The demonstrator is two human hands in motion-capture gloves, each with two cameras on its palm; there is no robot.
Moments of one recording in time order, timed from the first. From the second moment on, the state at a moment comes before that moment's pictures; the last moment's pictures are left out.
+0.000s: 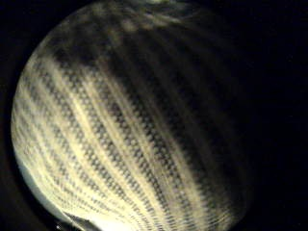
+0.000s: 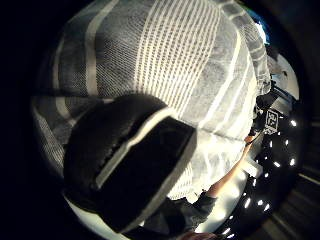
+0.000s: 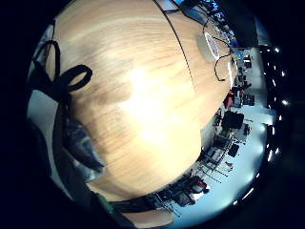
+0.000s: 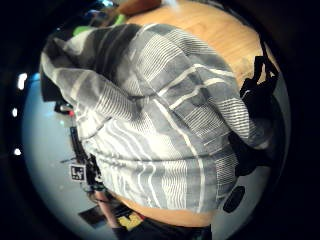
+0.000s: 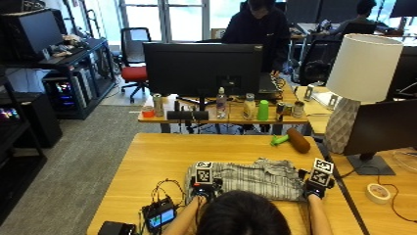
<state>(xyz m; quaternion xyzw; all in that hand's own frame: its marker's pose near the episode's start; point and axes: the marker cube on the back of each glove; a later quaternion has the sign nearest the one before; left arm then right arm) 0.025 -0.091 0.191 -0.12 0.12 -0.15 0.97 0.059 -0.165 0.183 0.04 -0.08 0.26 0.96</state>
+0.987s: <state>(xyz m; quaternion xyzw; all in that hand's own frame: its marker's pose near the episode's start) 0.008 -0.084 0.125 -0.11 0.19 -0.14 0.97 0.080 -0.183 0.004 0.09 -0.12 0.21 0.97</state>
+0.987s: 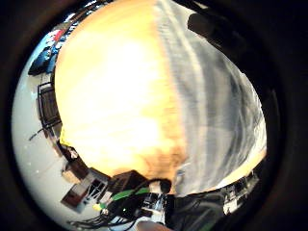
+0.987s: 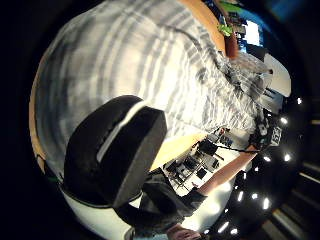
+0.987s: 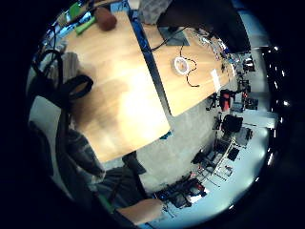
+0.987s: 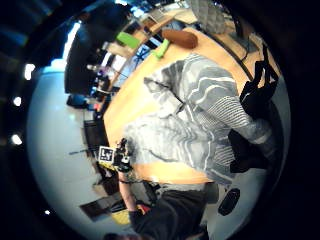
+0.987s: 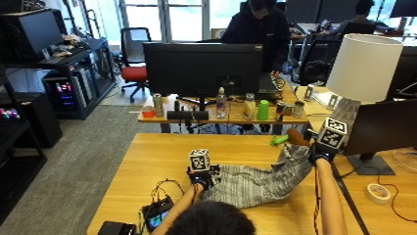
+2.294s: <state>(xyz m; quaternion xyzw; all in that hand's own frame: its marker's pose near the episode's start) -0.118 -0.046 0.087 -0.12 0.12 -0.30 0.94 -0.352 -0.208 0.086 -0.16 -0.40 0.02 0.90</state>
